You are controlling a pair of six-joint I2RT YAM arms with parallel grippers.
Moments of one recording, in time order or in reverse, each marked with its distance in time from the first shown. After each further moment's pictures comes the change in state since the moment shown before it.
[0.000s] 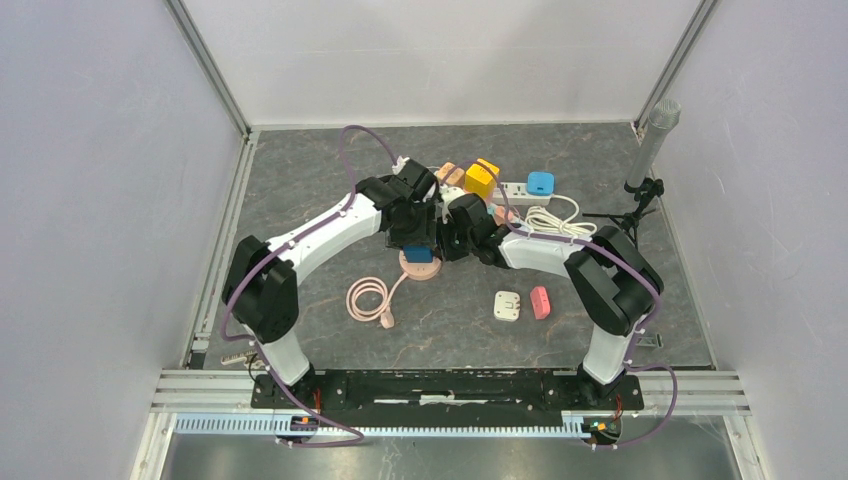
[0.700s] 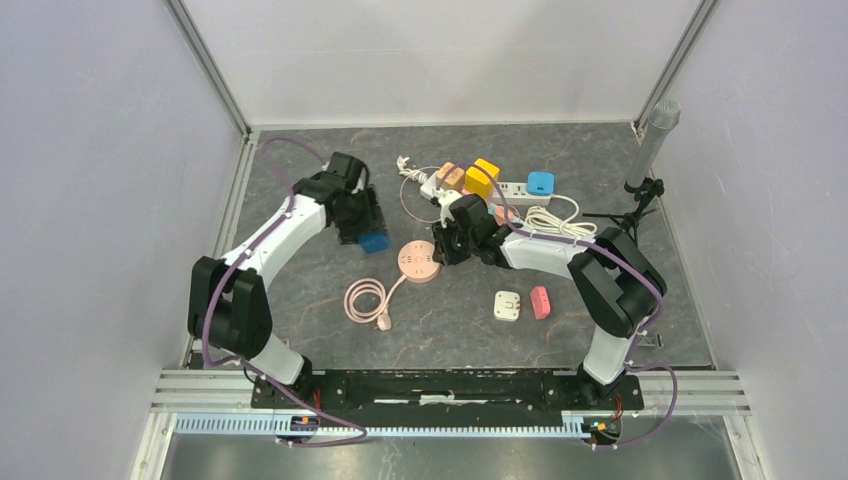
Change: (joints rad) left arm 0.315 -0.163 -0.181 0.069 0.102 0.003; right arm 0.000 -0.035 0.005 -0.037 -0.070 -0.067
